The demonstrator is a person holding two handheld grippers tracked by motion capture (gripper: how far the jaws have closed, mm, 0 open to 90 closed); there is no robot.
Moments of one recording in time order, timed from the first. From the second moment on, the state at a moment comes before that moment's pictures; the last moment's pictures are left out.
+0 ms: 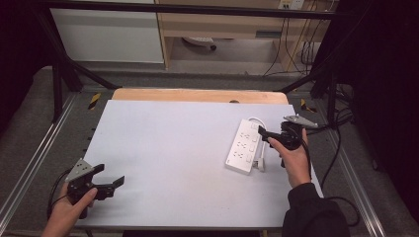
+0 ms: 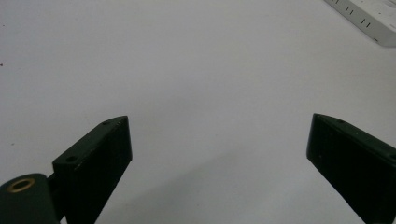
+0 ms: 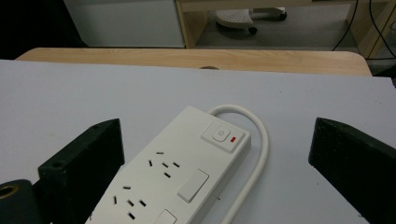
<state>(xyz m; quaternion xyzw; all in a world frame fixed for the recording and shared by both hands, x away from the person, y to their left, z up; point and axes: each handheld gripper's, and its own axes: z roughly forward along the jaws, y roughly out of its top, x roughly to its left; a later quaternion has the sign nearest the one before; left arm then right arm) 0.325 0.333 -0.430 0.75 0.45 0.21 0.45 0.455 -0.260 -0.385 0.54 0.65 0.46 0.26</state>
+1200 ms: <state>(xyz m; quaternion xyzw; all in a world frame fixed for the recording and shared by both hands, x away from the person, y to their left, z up) 0.324 0.334 -0.430 0.74 0.45 0.21 0.44 0.405 -0.296 -0.389 0.53 0.64 0.50 0.25</state>
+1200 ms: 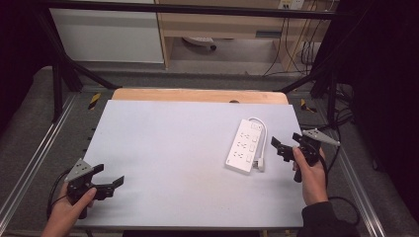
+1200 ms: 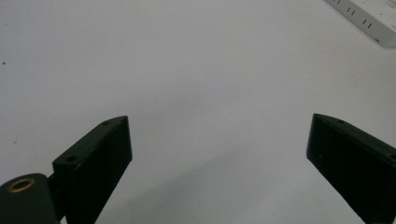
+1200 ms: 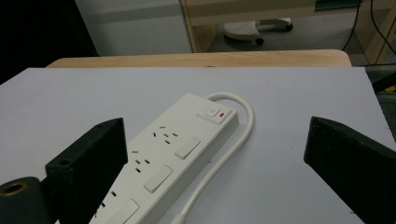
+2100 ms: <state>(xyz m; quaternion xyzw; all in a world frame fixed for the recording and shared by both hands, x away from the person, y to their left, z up) 0.324 0.334 -0.430 0.74 0.45 0.21 0.45 0.367 -0.305 -0.411 0.51 0.65 0.51 0.24</state>
